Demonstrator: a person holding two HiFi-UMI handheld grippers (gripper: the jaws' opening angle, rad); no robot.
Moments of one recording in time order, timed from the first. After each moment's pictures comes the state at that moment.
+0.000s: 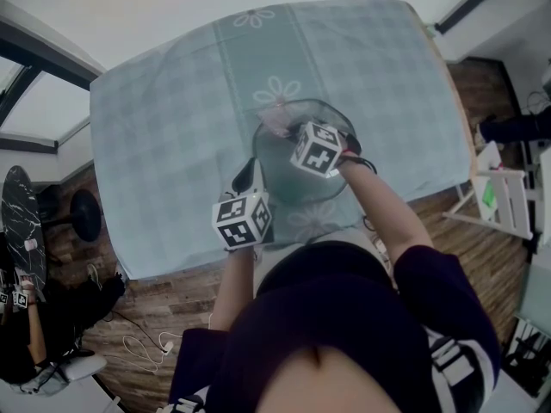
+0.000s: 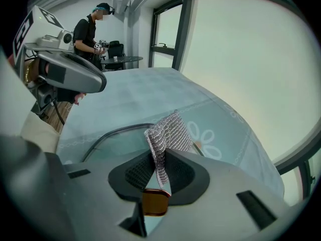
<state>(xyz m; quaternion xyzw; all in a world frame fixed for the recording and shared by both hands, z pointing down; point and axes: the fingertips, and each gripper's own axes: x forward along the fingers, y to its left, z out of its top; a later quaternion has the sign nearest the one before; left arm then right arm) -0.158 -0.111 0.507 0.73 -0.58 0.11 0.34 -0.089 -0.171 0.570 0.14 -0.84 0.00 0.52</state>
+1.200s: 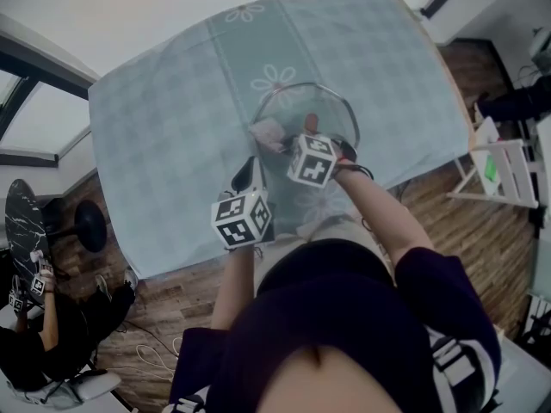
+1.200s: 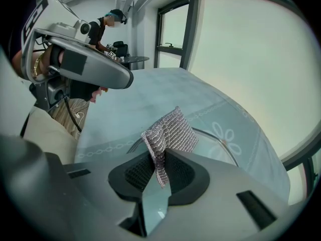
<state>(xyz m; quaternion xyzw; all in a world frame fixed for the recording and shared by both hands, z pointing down) -0.170 -0.067 0.501 0.76 -0.55 0.11 0.33 -0.115 -0.086 0.573 0.13 -0.85 0.01 0.52</state>
